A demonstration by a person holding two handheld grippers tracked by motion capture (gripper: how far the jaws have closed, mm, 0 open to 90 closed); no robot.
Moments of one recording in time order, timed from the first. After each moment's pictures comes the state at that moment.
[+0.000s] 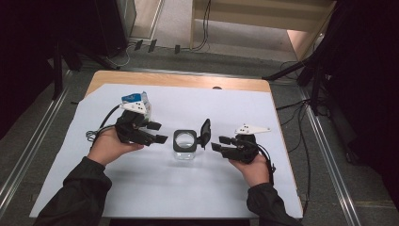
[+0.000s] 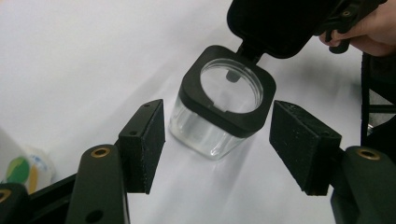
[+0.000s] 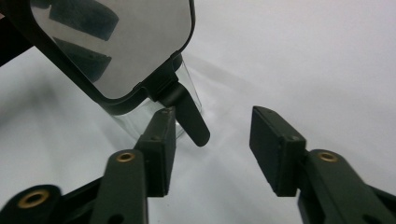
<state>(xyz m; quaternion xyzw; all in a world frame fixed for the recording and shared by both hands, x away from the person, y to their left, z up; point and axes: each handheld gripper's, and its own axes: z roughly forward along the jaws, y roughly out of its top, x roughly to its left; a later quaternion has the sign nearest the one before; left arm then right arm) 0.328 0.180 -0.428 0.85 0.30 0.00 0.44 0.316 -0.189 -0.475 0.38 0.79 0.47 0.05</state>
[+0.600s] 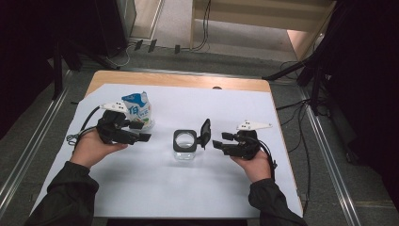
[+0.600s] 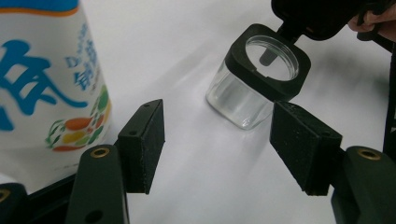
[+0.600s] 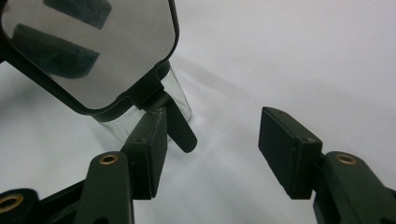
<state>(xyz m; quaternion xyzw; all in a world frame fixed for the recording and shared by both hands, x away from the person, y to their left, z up) 0.320 0.224 -0.431 0.83 0.35 0.03 0.43 0.328 -0.194 -0.472 0.37 0.80 0.47 0.05</state>
